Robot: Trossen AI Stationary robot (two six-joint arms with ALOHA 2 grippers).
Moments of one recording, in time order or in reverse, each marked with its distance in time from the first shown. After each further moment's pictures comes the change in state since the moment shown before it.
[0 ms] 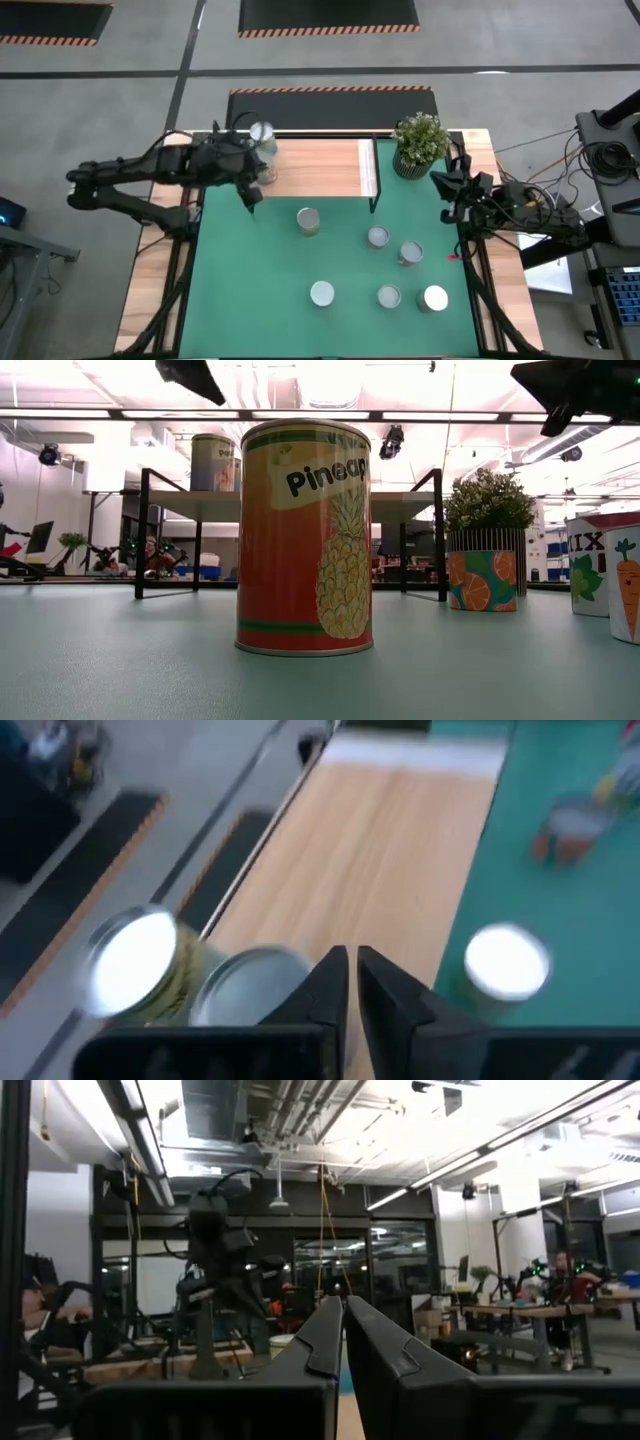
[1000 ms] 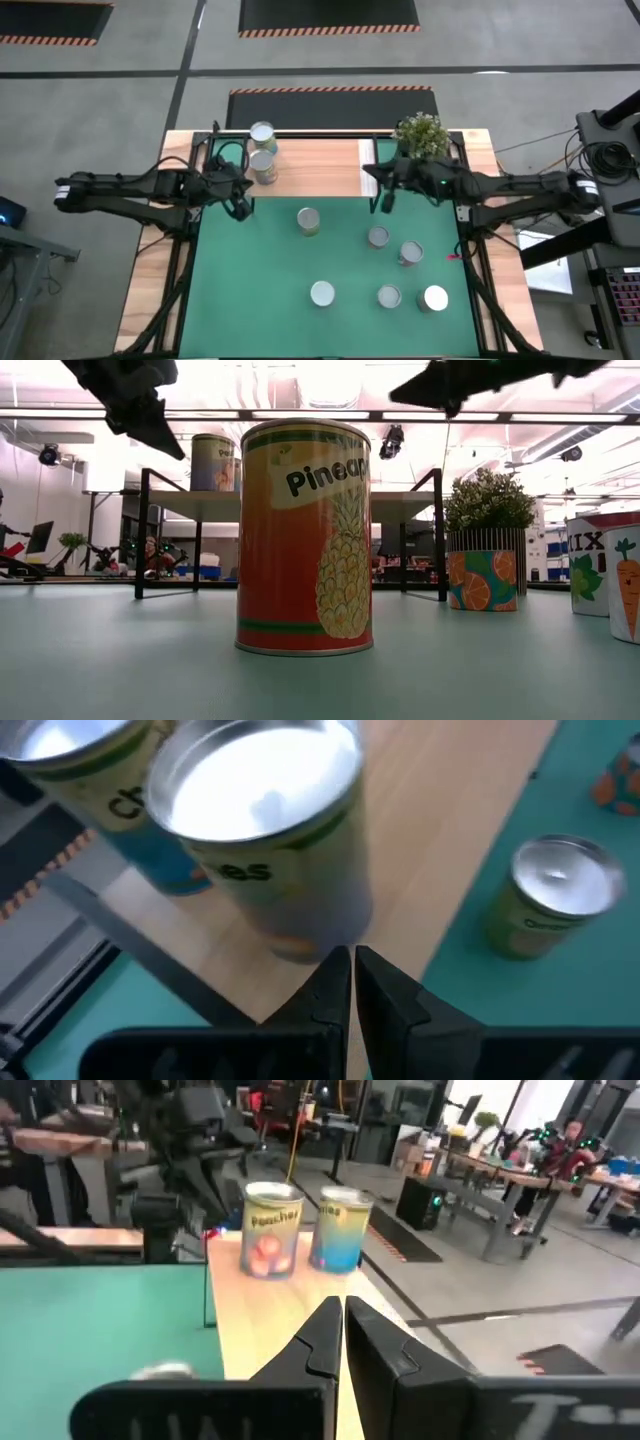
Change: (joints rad) left arm -0.056 -0.236 -0.416 0.080 -0.099 -0.239; right arm -0.001 0.979 0.622 -0.138 0.054 -0.119
